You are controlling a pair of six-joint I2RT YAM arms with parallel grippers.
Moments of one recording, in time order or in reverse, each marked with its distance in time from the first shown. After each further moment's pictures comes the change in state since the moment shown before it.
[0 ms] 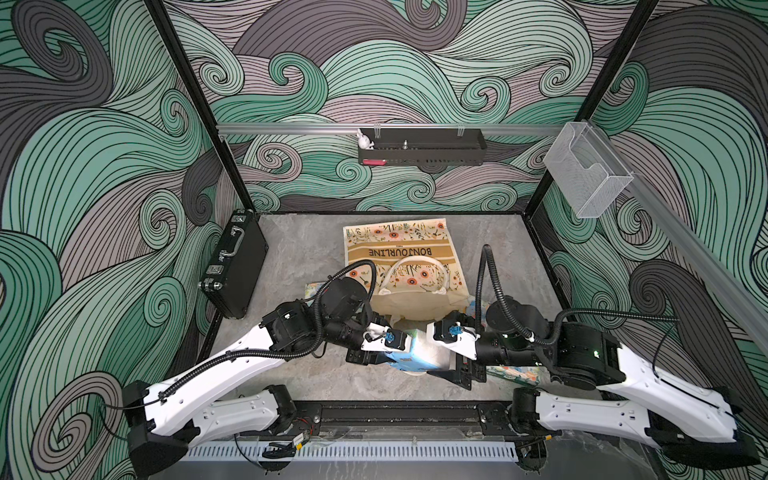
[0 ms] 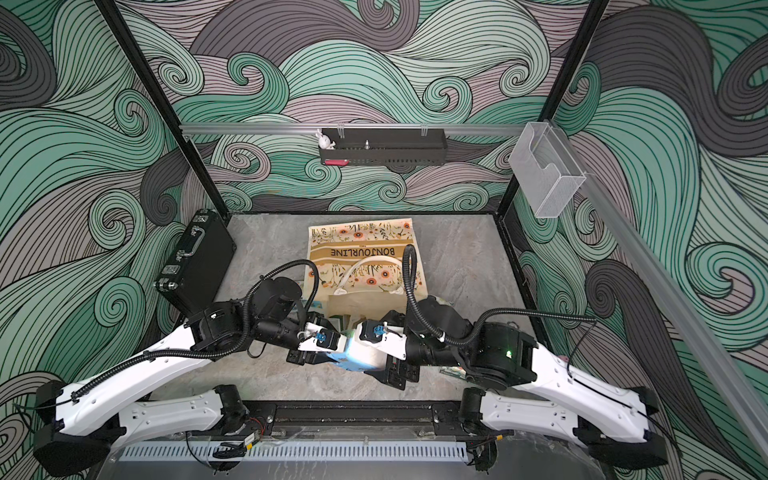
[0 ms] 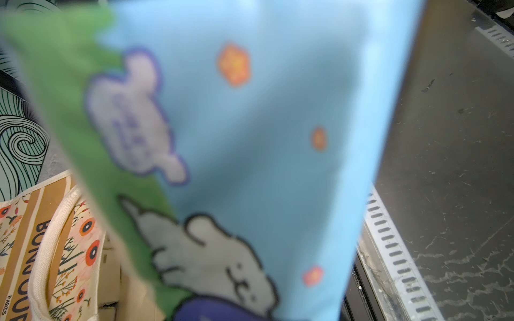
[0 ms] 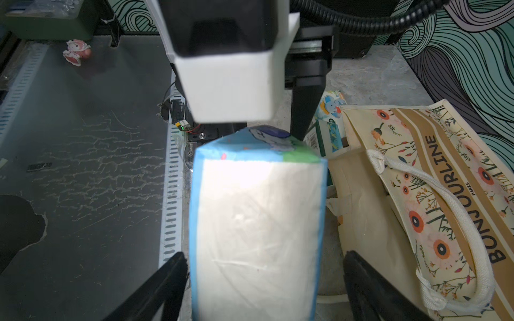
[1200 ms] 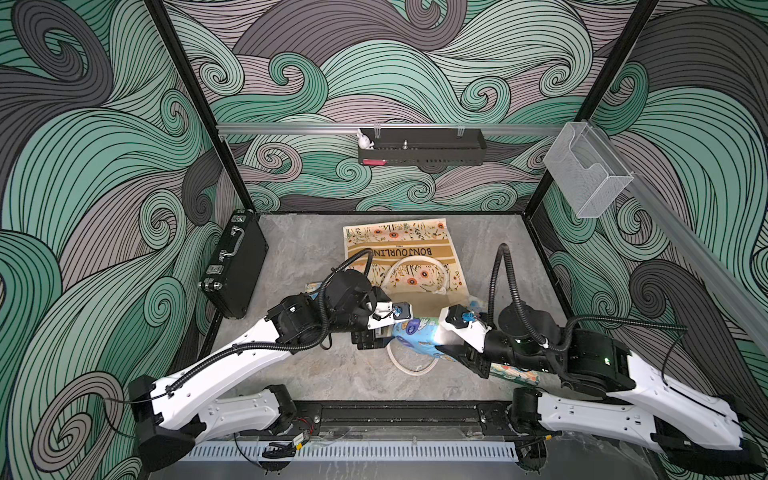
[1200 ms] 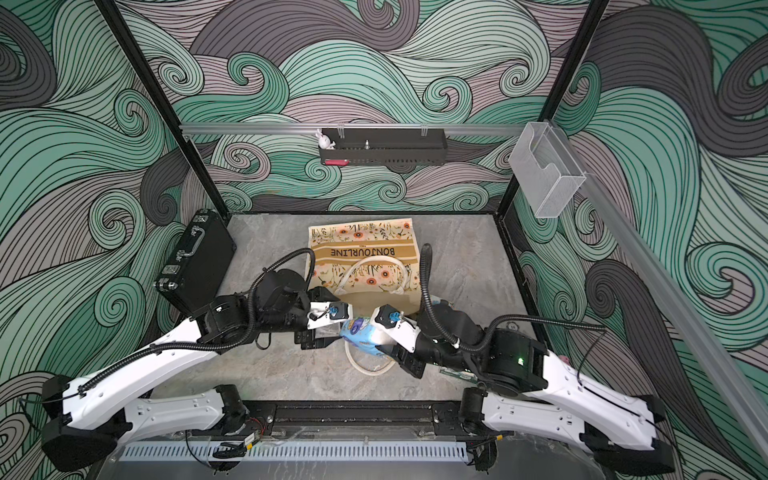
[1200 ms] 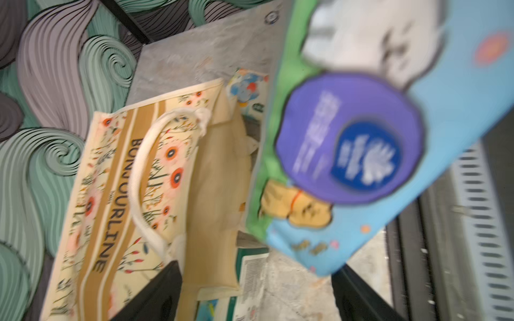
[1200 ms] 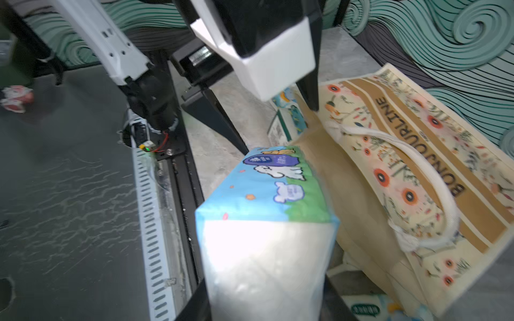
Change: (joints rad) left arm 0.043 0.093 0.069 0.053 -0.438 -0.138; right arm -0.006 -0.119 -0.066 -0.021 0.238 0.165
